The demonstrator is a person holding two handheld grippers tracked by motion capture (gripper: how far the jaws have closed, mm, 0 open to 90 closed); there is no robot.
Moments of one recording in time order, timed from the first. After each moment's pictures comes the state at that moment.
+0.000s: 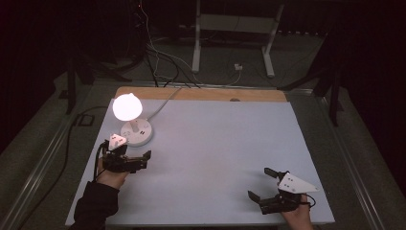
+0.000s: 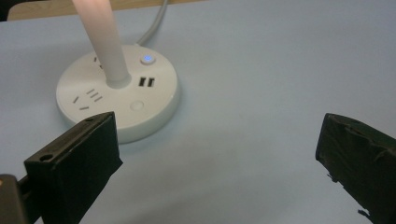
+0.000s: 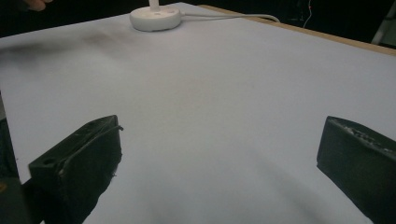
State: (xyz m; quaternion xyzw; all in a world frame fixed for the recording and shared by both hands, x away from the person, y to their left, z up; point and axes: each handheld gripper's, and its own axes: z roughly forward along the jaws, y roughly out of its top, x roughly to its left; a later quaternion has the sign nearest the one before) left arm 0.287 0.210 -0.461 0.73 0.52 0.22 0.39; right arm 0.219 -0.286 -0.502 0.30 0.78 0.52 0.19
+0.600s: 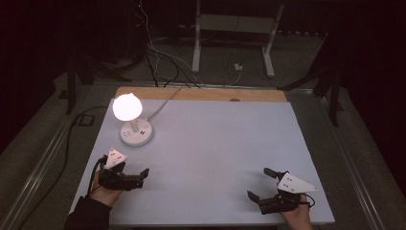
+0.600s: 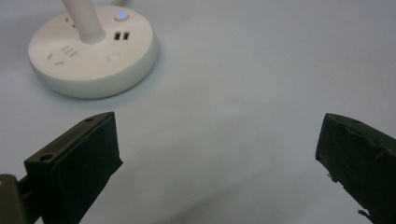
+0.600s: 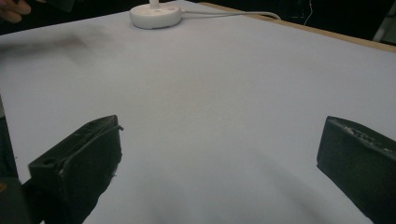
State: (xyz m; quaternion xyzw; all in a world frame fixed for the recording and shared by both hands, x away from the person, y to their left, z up) left arm 0.251 0.217 -0.480 0.77 0.48 0.20 0.38; right arm 0.219 -0.284 -0.503 0.30 0.78 0.52 0.19
